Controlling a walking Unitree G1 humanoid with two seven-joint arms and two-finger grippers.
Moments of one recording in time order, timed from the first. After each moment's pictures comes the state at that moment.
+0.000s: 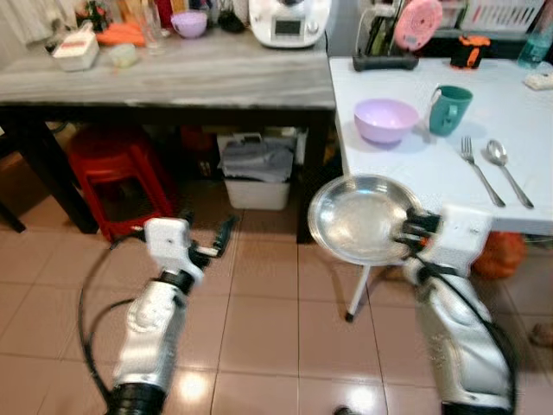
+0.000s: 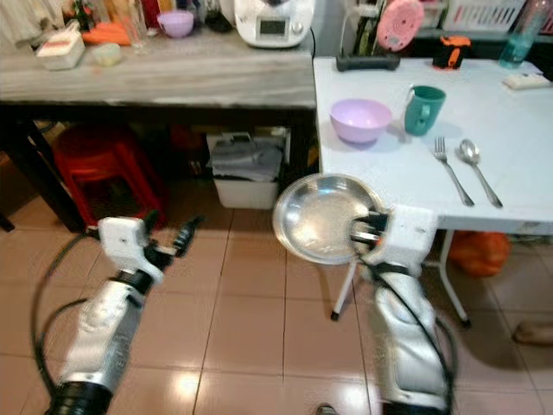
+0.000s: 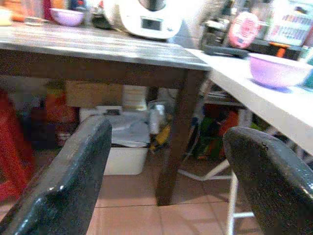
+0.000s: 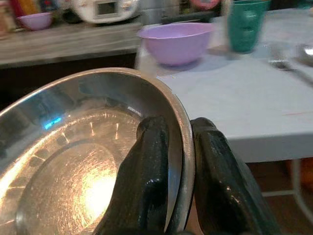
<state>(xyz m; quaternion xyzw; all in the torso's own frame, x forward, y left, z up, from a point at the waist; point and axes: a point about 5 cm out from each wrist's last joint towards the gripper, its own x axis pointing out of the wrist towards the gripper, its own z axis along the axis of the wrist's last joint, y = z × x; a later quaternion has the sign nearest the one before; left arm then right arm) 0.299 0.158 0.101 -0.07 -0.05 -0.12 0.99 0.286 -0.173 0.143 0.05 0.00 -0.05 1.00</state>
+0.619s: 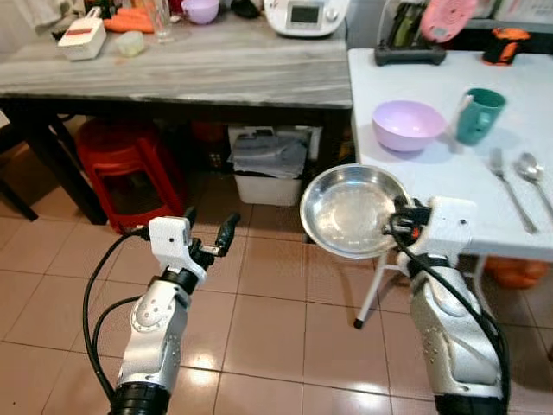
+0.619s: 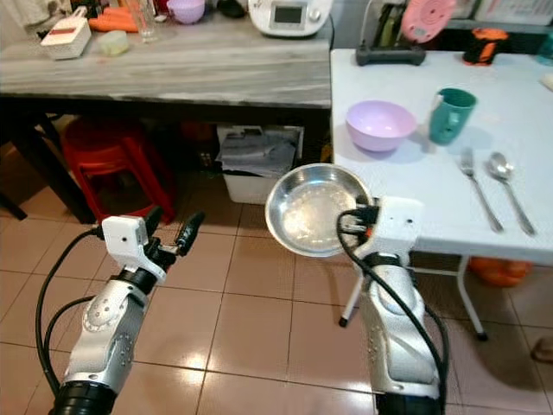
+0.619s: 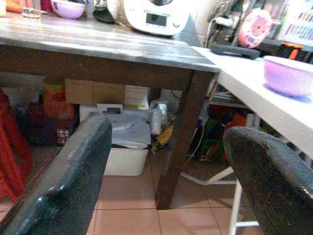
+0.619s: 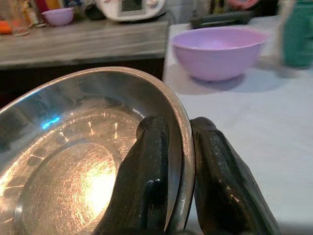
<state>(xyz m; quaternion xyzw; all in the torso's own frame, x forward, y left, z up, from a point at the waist) 0.300 0.149 0.104 -0.09 -0.06 -0.14 0.98 0.295 -0.164 0.151 0.04 -0.03 -0.02 1.00</state>
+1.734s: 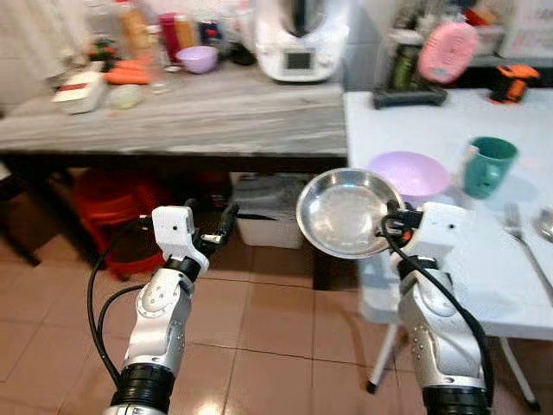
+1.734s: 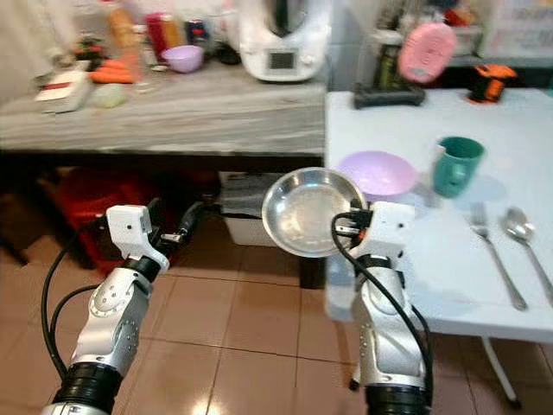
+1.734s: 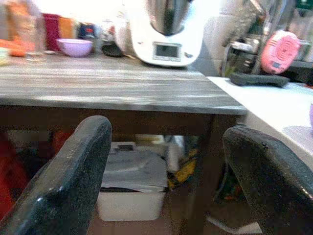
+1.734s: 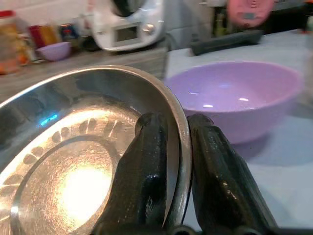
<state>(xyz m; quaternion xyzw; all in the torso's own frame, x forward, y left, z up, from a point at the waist) 0.314 0.149 0.106 -0.08 -0.06 -0.12 0.99 0.301 -0.161 0.134 0.06 -0.03 -0.03 1.00</state>
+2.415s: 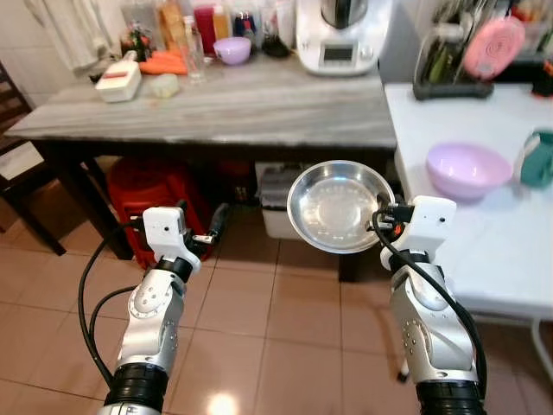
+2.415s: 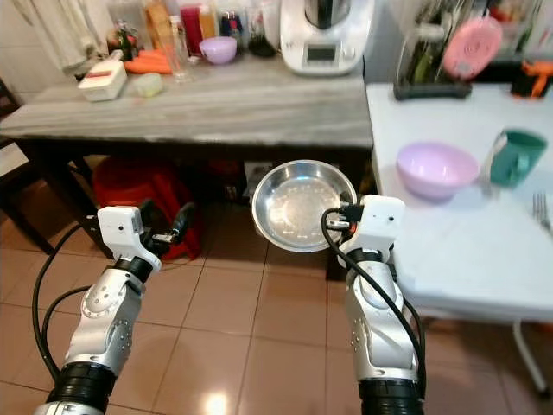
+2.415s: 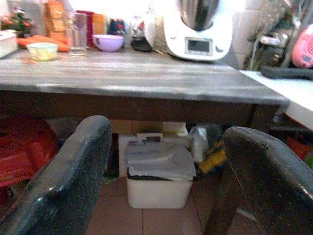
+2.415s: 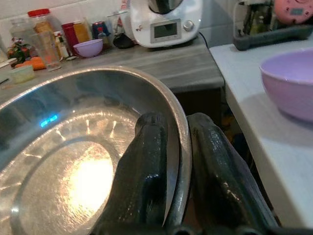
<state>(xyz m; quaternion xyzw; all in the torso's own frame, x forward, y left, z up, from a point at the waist) 0.315 0.153 0.104 -0.08 -0.06 -0.11 0.99 0.306 -0.156 0.141 0.06 -0.04 -0.02 1.00</state>
